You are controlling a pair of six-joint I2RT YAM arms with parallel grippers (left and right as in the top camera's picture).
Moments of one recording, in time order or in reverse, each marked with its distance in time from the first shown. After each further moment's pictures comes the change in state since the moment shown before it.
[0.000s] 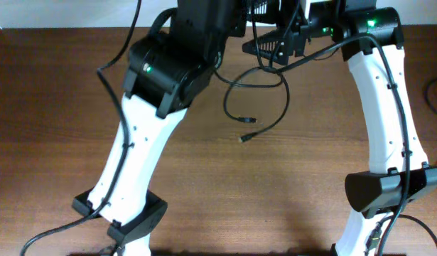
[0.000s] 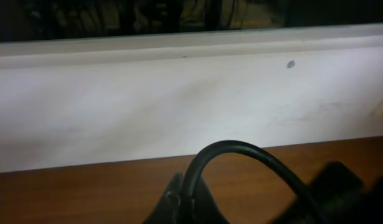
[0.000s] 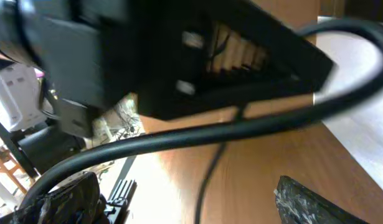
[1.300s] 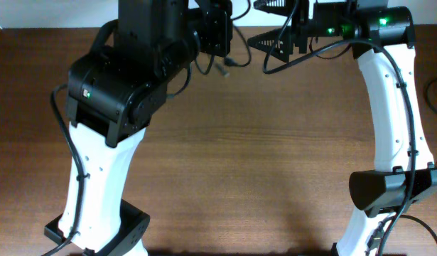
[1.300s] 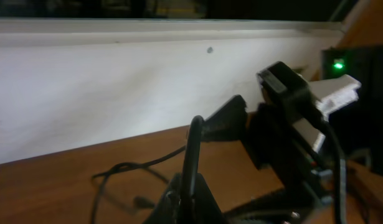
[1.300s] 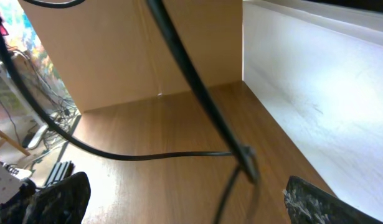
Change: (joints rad) left arm 0.066 -0.138 -0.002 -0.114 0.410 -0.046; right arm -0.056 -0.001 0.000 -0.084 0.256 -0.143
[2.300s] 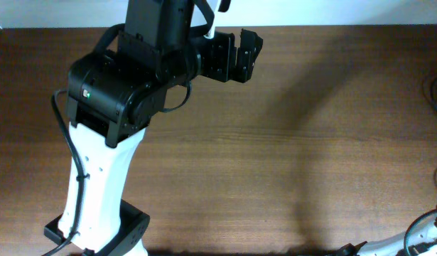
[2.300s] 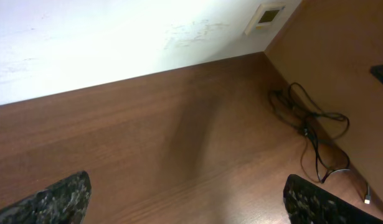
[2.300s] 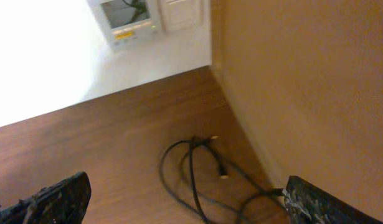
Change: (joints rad) left arm 0.000 0.000 -0.003 -0.181 0.169 -0.029; right arm -1.092 0.048 0.002 -0.001 0.681 0.164
